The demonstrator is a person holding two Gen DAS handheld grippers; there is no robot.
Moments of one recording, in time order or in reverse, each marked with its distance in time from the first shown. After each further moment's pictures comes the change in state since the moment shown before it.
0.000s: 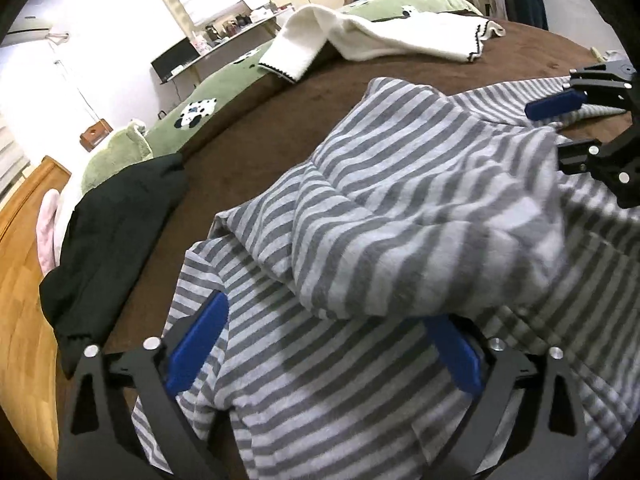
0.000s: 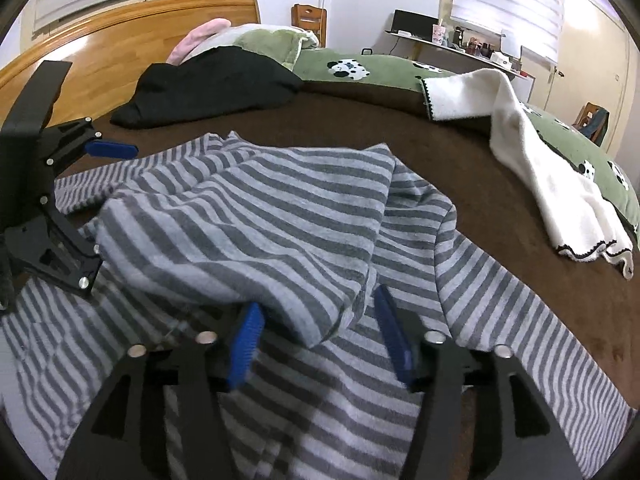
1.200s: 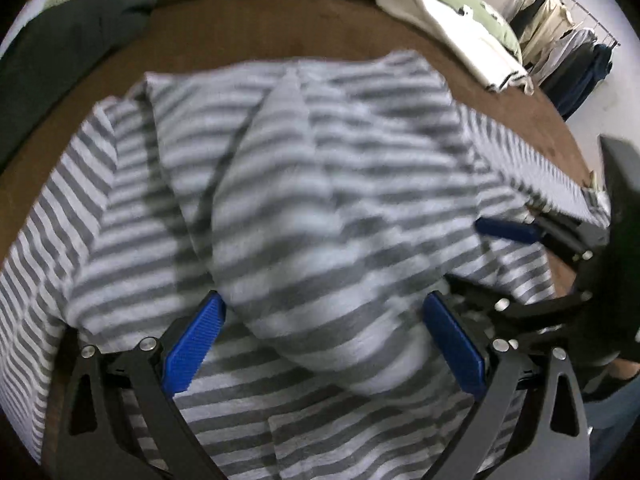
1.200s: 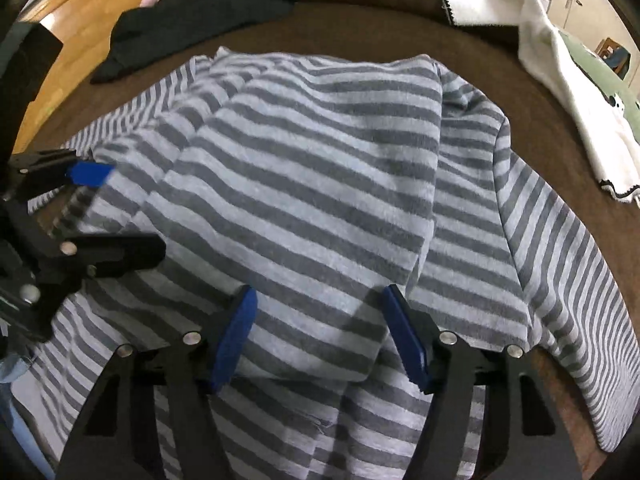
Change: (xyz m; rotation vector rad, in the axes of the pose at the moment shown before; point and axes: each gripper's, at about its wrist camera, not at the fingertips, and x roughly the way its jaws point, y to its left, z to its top) left arm 0.061 0.006 0.003 -0.495 0.306 -0.407; right arm 0.063 0.018 -0.004 0.083 0.351 0.046
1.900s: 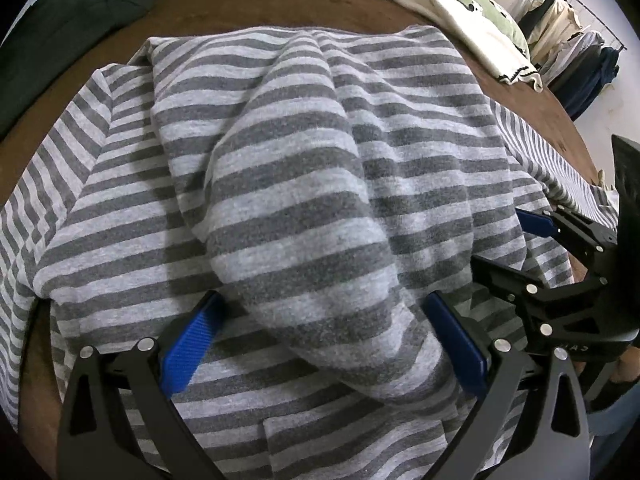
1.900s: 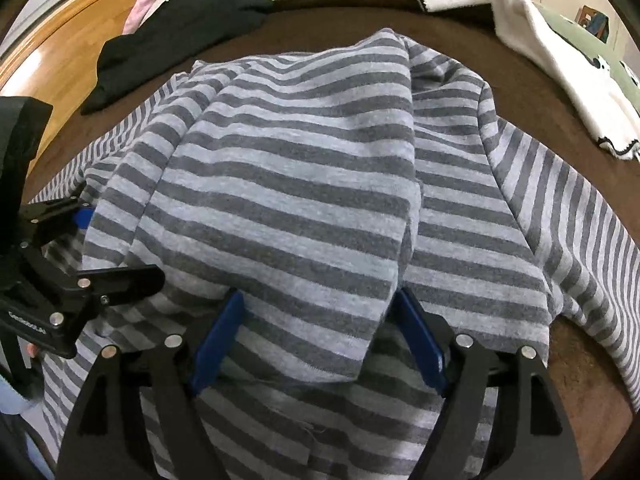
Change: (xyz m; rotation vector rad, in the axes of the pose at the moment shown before) left arm 0.021 0.004 -0.017 -0.028 -0.015 0.015; right arm 0.006 -0.017 -0.016 0.128 -0.059 0.052
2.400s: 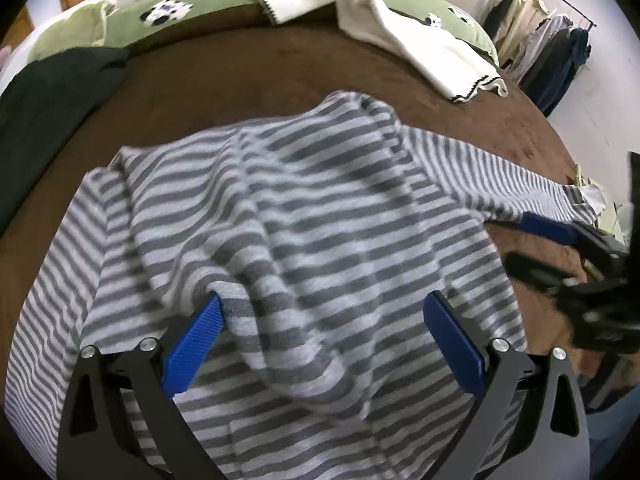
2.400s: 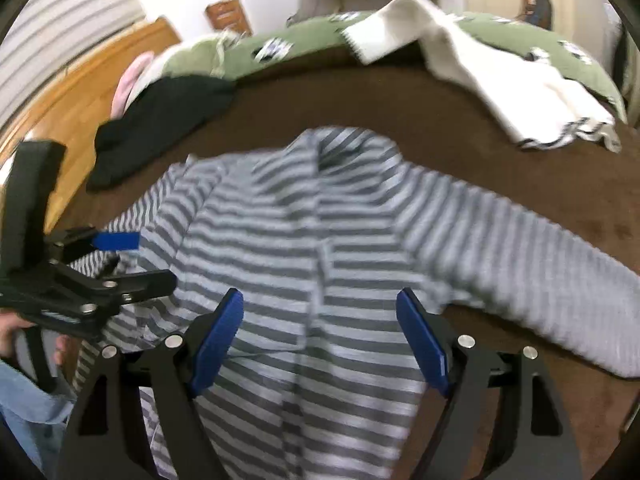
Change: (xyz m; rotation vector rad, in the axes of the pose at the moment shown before) left arm -0.053 -0.062 0.041 0.121 -0.071 -0.001; right arm -0.121 -0.060 -0.007 0.173 -0.194 -0.015
